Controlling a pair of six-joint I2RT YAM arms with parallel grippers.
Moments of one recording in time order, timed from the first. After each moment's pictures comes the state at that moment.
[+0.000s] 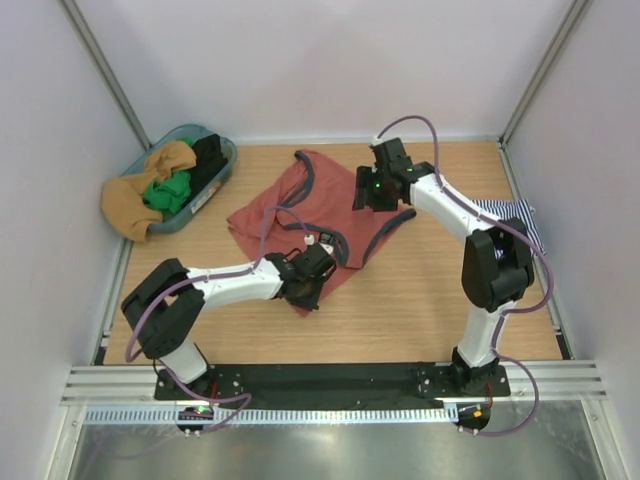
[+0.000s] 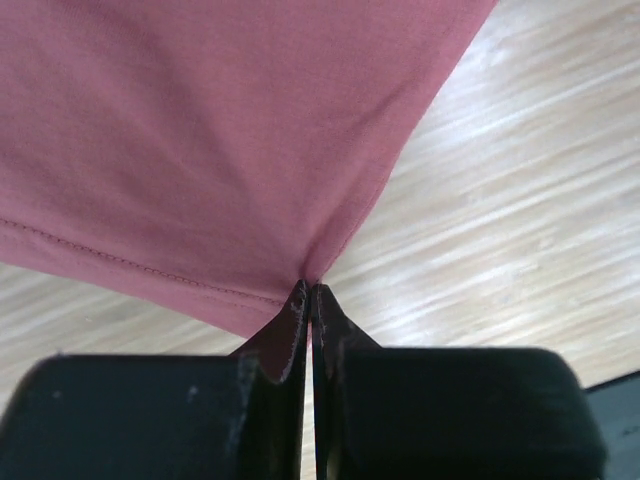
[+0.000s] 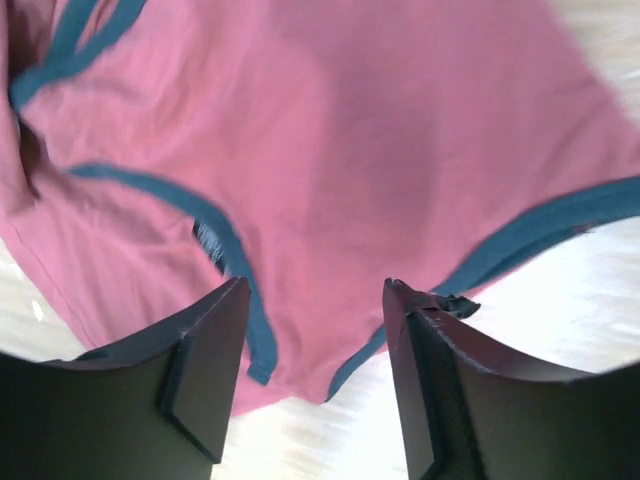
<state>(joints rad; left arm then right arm) -0.93 1.65 0.95 -0.49 -0.10 -0.54 0.38 1.86 1.53 -0.58 -0.07 0.40</state>
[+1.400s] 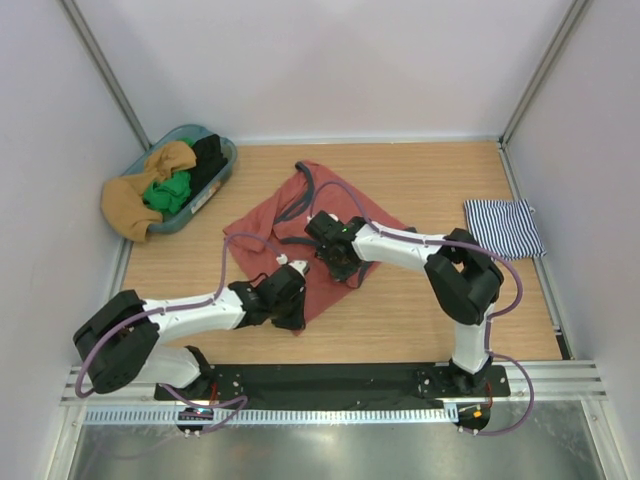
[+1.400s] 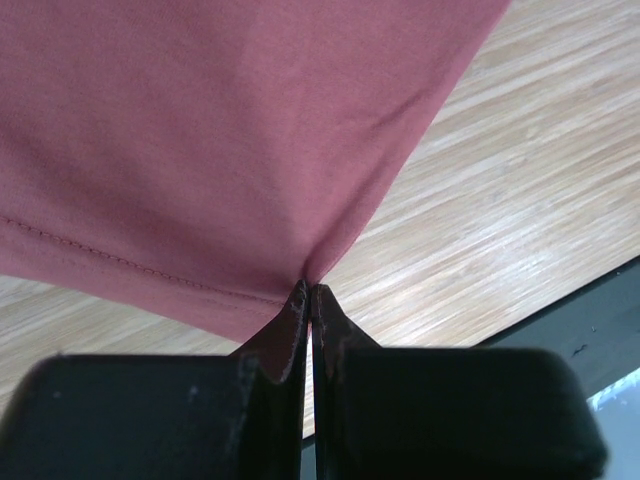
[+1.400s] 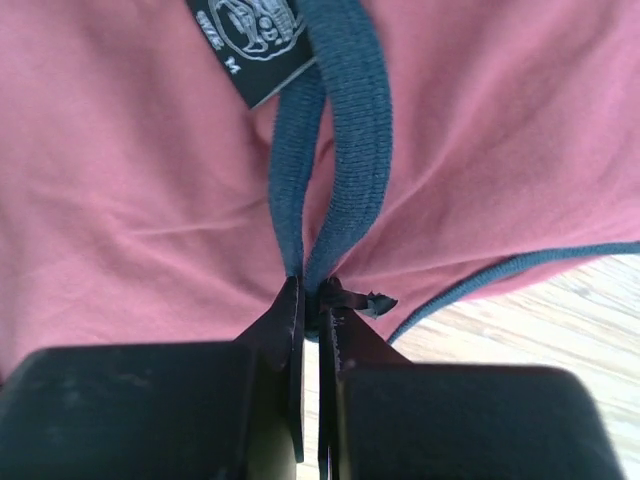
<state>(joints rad) -0.93 1.33 0.58 -0.27 0.02 -0.71 0.84 1.90 1.32 -0.70 0.19 0.34</state>
